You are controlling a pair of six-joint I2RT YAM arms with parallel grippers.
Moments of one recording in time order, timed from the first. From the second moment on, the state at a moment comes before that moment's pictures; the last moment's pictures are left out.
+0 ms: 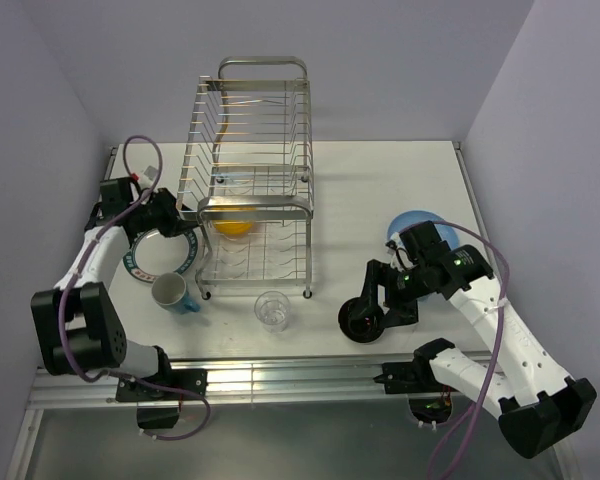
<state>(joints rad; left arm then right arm) 0.15 1.44 0.97 -0.31 0.84 -0.60 0.38 0.91 0.95 -1.27 -0.51 0.60</state>
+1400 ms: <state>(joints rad) 0.25 1.06 0.84 -0.53 0.47 -0.72 0.82 1.21 0.72 -0.84 -0.01 0.72</state>
